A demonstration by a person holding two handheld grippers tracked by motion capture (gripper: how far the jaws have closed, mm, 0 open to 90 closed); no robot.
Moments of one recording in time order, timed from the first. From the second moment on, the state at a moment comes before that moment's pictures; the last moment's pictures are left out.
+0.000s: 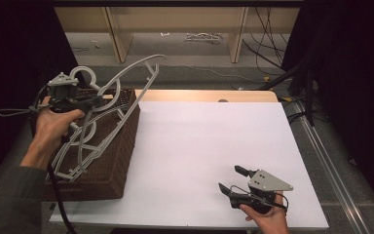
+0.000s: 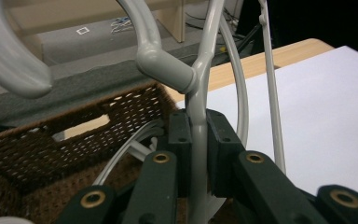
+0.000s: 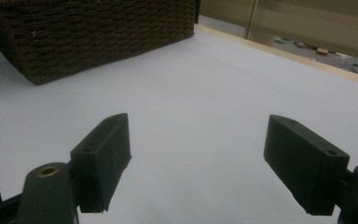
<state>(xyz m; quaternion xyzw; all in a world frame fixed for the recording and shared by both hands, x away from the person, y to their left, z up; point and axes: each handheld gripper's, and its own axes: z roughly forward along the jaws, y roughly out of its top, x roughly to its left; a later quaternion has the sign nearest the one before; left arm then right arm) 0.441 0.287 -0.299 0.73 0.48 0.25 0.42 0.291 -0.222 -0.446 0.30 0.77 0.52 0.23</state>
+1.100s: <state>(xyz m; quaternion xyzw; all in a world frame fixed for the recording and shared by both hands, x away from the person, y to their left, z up) 0.428 0.374 -0.367 0.72 0.51 0.29 0.37 0.291 -0.222 -0.447 0.31 0.77 0.51 0.22</state>
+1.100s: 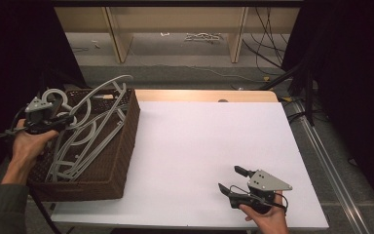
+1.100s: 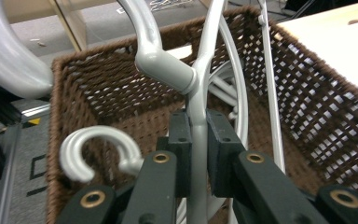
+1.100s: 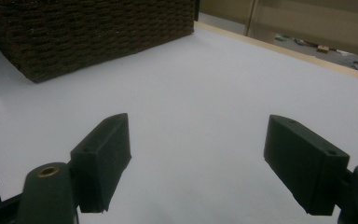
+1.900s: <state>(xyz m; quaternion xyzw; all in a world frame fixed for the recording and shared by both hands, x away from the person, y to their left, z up) 0.425 0.378 -0.402 0.78 0.47 0.28 0.31 0.292 -0.222 -0.448 0.31 0.77 0.51 0.23</state>
